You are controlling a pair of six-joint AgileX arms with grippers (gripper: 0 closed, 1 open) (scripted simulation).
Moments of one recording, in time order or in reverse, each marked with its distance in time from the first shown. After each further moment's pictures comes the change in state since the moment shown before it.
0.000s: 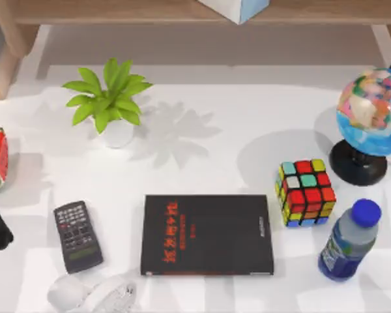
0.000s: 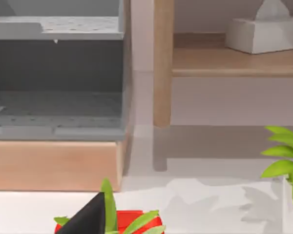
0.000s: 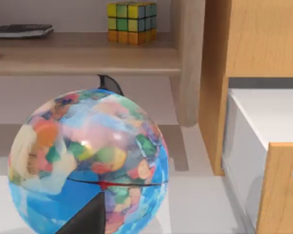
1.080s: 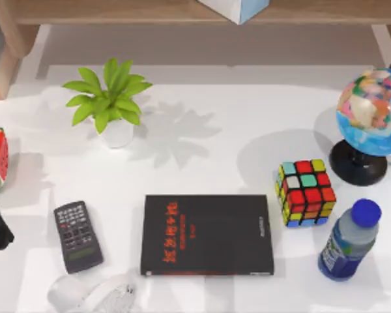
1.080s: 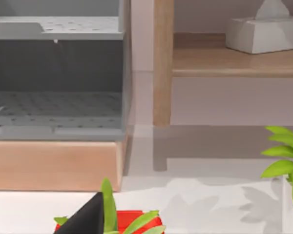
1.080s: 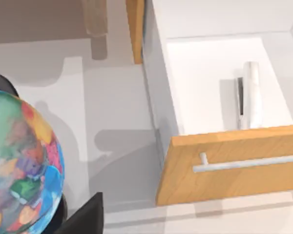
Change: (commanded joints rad) left arm 0.000 0.000 0.000 0.000 0.000 0.000; right arm -0.182 1.023 0.953 -0.575 0.008 -0.060
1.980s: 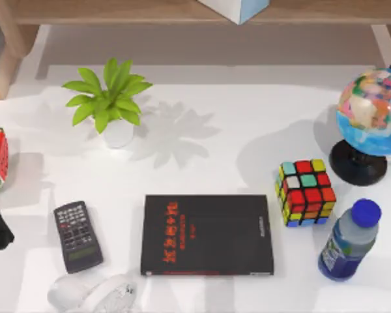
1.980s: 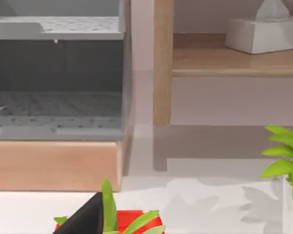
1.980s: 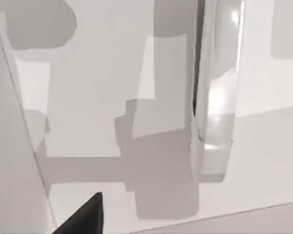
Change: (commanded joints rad) left arm 0.000 0.000 0.000 0.000 0.000 0.000; right arm -0.186 1.366 1.351 -0.757 -0.005 -0.084
